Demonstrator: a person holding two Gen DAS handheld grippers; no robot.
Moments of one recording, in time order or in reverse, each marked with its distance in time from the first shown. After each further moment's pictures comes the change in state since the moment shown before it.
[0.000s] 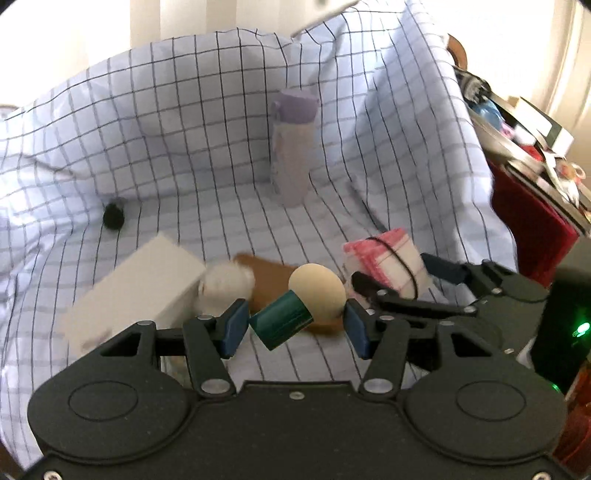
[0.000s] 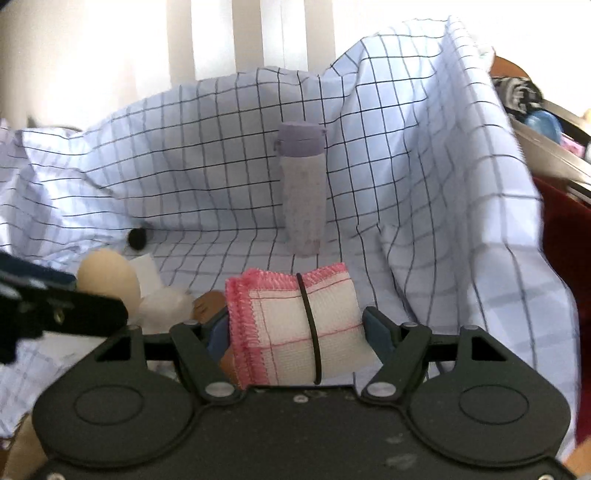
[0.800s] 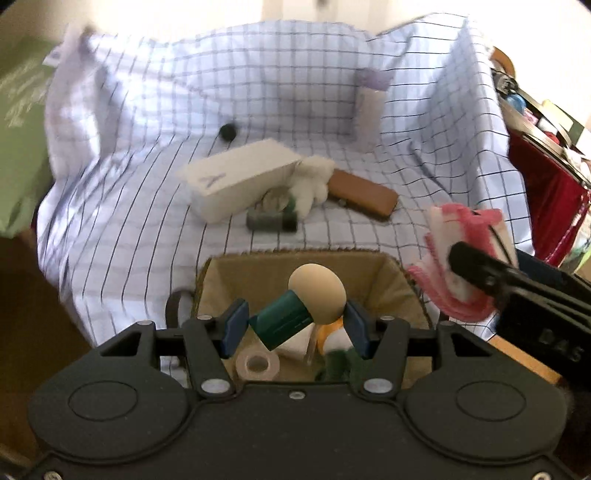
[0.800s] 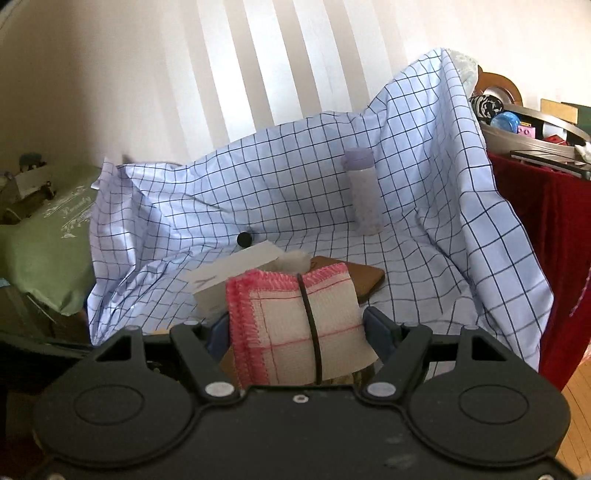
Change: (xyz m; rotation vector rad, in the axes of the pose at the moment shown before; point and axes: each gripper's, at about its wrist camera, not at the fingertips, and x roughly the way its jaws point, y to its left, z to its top) left arm -0.103 -0.002 -0.151 -0.220 -0.027 0.204; right arm -0.187 0.039 -0.088 0.089 -0.090 0.166
